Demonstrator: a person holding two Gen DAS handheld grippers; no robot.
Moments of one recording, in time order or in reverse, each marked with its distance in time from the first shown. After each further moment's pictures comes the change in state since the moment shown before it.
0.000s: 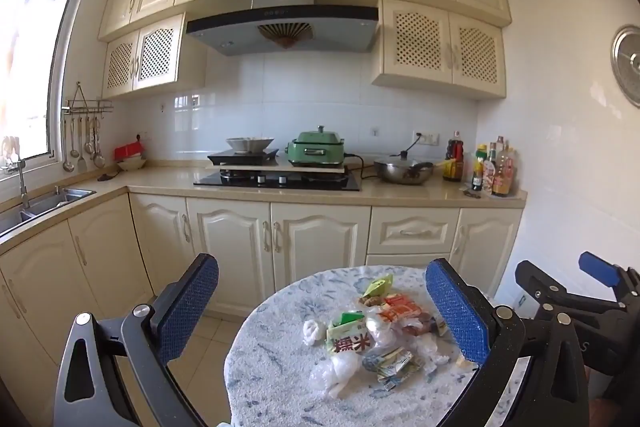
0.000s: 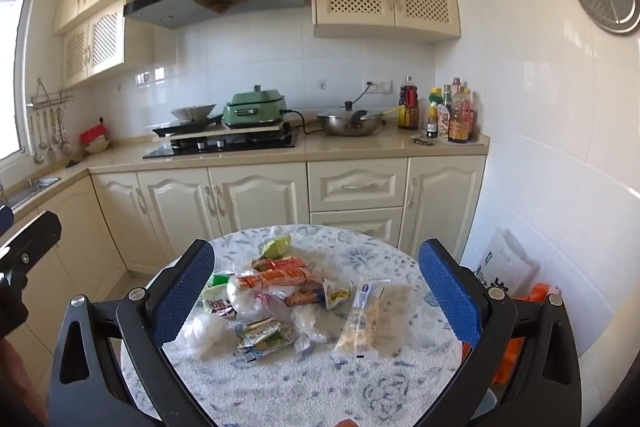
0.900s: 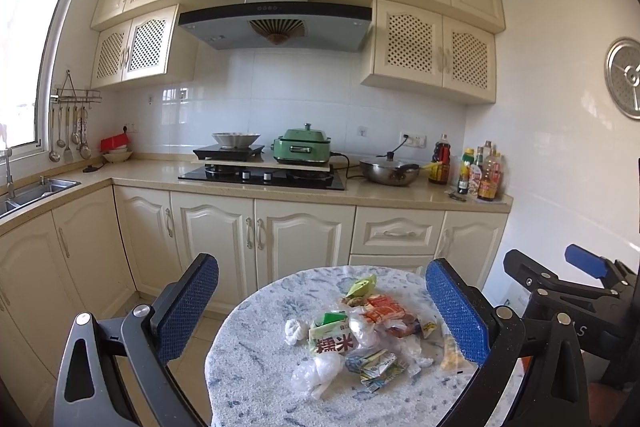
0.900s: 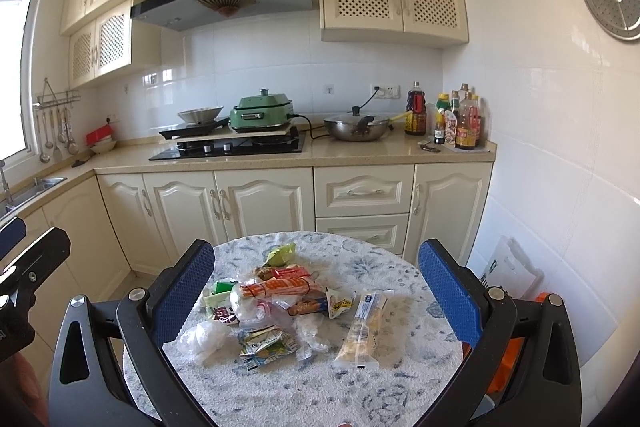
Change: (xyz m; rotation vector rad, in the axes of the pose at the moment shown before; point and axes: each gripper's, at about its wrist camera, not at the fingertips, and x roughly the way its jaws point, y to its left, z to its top) left arm 0.012 0.008 0.003 -0.031 0.012 -0.049; right arm 0.010 -0.001 0.002 -0.015 -0.008 0.024
